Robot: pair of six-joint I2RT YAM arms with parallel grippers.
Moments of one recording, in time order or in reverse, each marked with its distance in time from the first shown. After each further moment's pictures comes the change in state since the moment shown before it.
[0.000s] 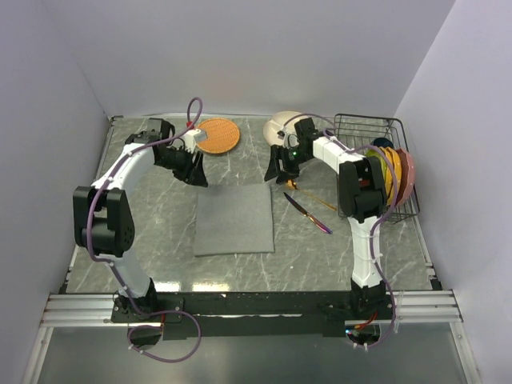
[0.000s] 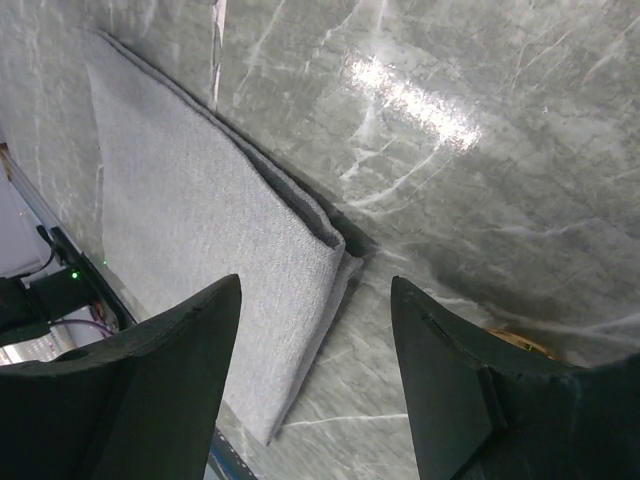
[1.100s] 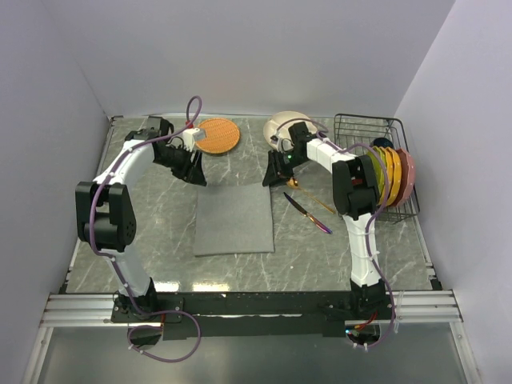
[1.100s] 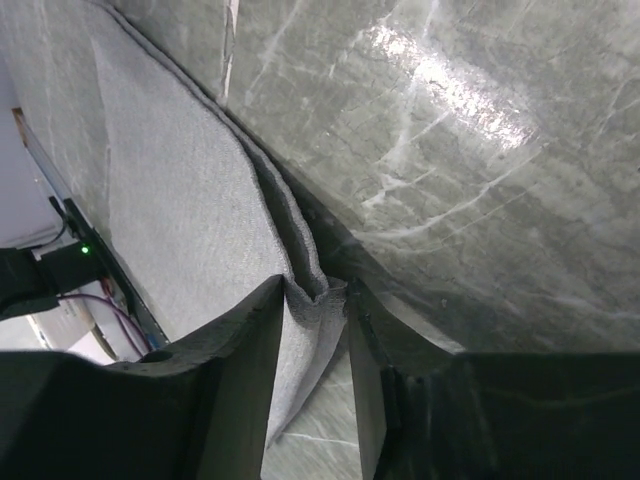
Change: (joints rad) left arm 0.018 0.051 0.051 -0.039 -0.002 0.024; right arm 0.028 0.084 0.057 -0.026 -0.079 -0.033
